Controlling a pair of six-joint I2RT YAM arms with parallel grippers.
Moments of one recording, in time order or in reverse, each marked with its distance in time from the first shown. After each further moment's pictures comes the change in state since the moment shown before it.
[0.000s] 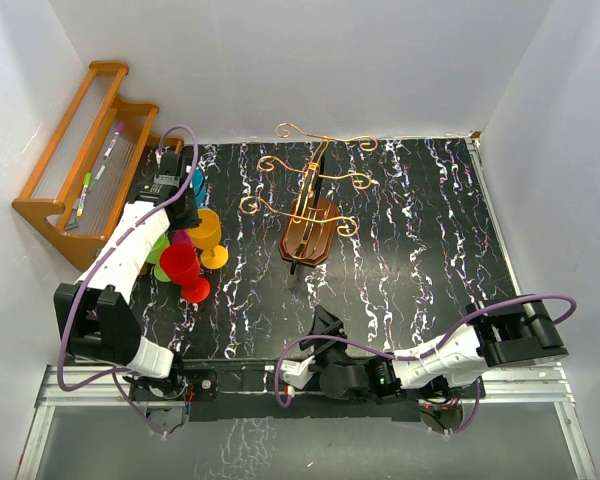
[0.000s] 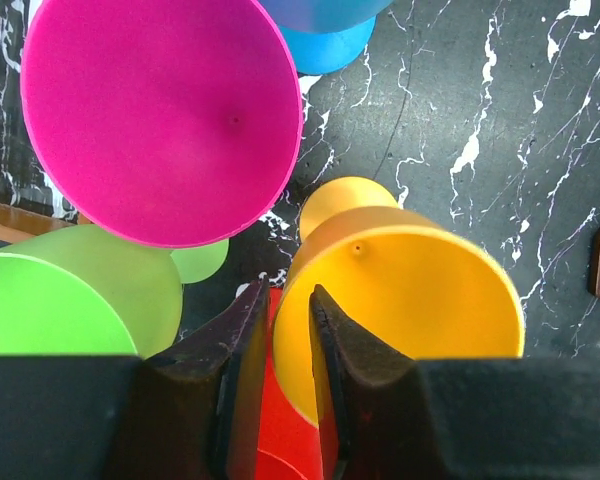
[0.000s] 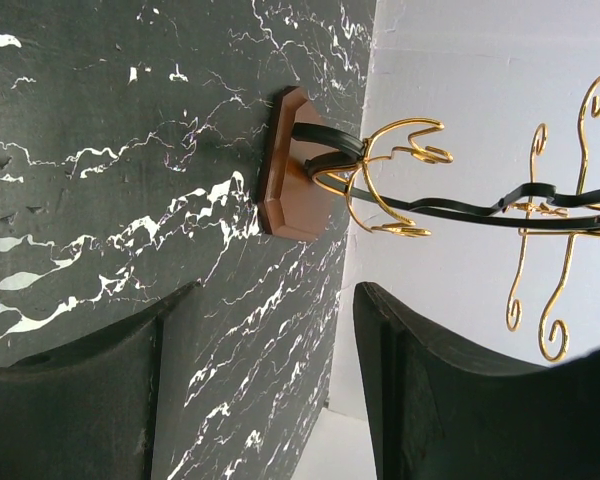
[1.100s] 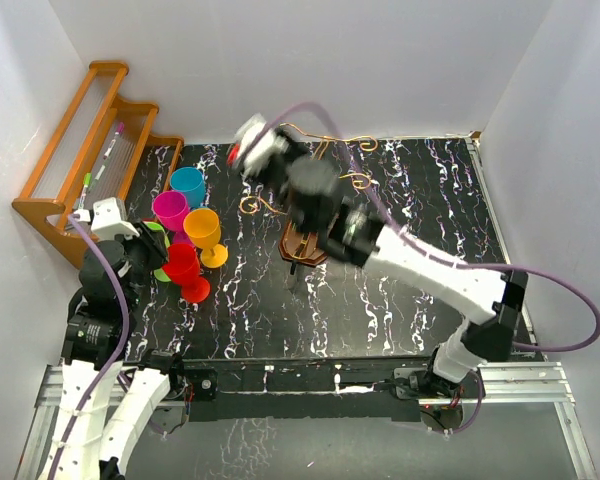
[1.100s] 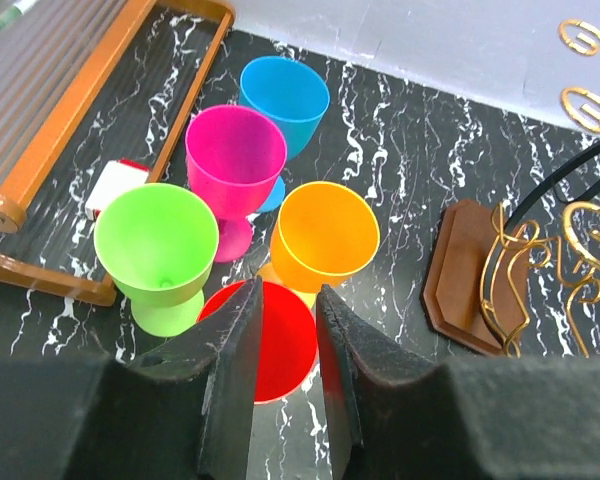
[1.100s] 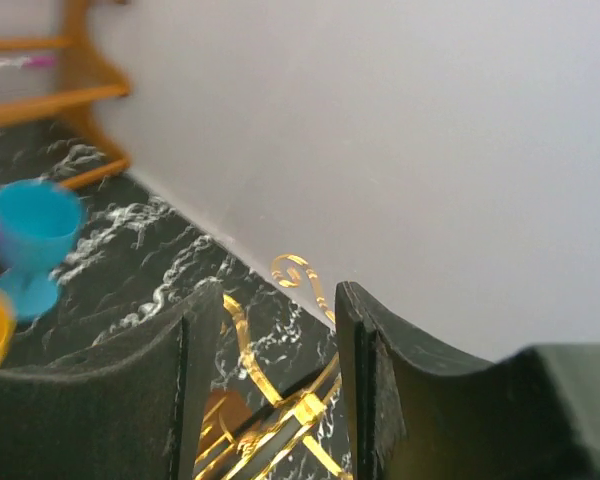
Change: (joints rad) left arm 0.000 -0.921 -0.360 0.225 0.026 -0.019; right arm -0.560 0.188 1.273 -0.419 -0.350 0.310
